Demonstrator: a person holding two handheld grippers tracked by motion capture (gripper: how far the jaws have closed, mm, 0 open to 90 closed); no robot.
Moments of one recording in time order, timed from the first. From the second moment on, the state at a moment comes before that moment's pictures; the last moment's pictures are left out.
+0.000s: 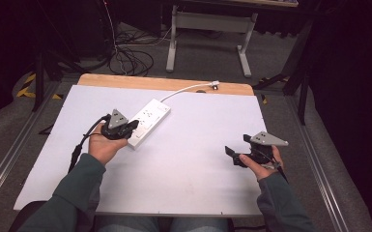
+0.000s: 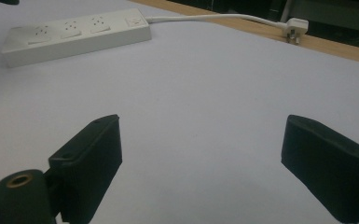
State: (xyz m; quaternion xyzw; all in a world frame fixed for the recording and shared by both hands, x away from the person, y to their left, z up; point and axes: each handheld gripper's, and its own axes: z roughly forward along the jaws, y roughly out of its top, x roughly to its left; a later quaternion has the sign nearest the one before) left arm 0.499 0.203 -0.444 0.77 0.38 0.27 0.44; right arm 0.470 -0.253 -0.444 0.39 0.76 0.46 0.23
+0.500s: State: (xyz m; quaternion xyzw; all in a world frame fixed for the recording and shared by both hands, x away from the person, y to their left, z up) left arm 0.477 0.232 -0.424 0.72 0.41 0.28 0.48; right arm 0.471 -0.252 -0.443 0.39 0.77 0.46 0.23
